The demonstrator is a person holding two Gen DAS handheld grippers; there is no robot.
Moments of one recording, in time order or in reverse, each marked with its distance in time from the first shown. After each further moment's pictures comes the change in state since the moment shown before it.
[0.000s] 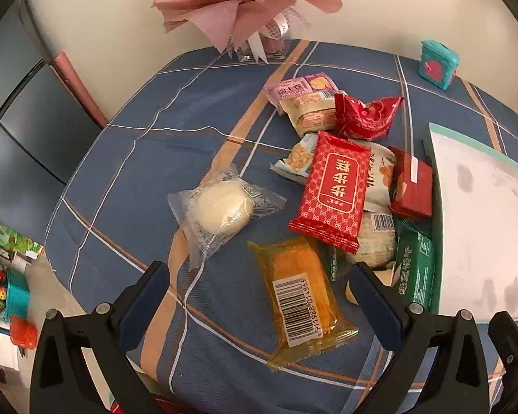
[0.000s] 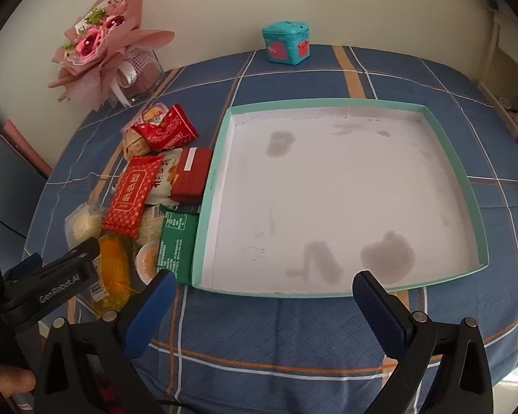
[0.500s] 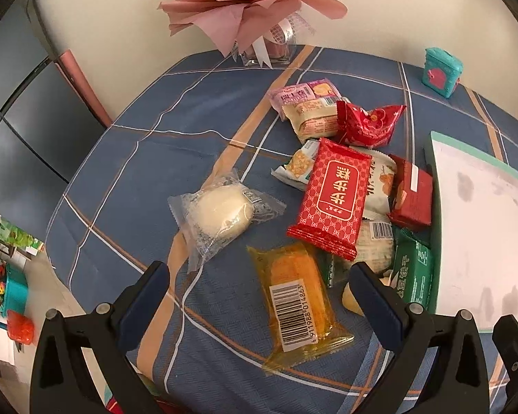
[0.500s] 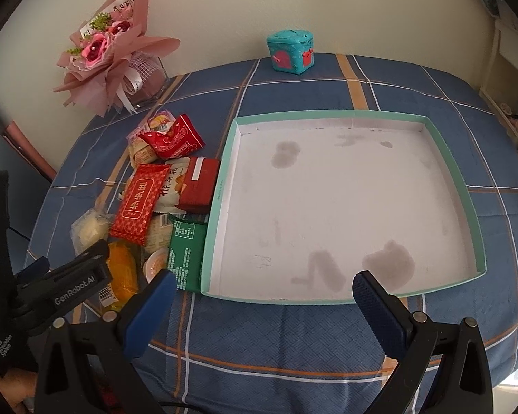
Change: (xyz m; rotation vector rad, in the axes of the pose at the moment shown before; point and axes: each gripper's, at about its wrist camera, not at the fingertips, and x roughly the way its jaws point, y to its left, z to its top) left arm -0.001 -0.001 0.001 -0.028 -0.018 0.003; right arm -0.007 0.005 0.006 -0.011 -0.018 0.005
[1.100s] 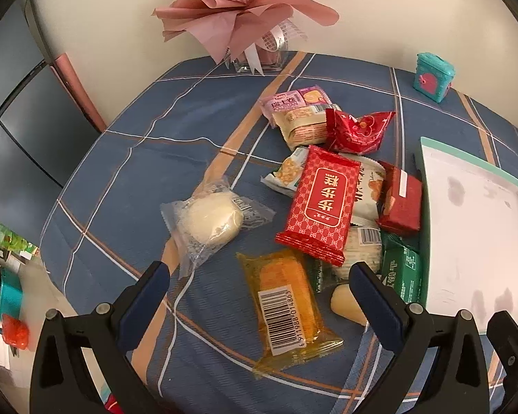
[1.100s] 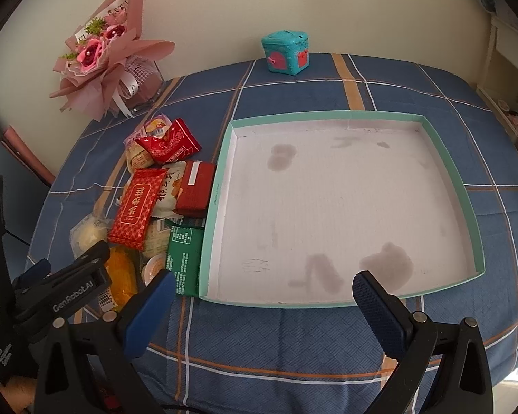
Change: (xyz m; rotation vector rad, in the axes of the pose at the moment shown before) left arm -0.003 -0.004 0.002 0.014 -0.020 -0.034; right arm 0.000 -0.003 0.003 0.021 -0.004 -0.006
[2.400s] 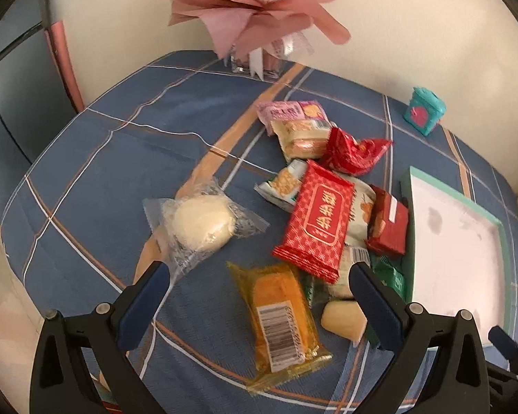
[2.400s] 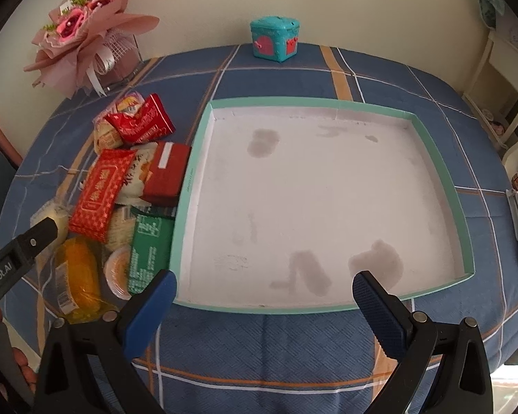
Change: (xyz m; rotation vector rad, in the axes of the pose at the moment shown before) left arm 0.014 0.036 0.001 -0.136 -0.034 -0.181; right arm 0.025 0.012 -0.002 -0.040 0.028 -0.147
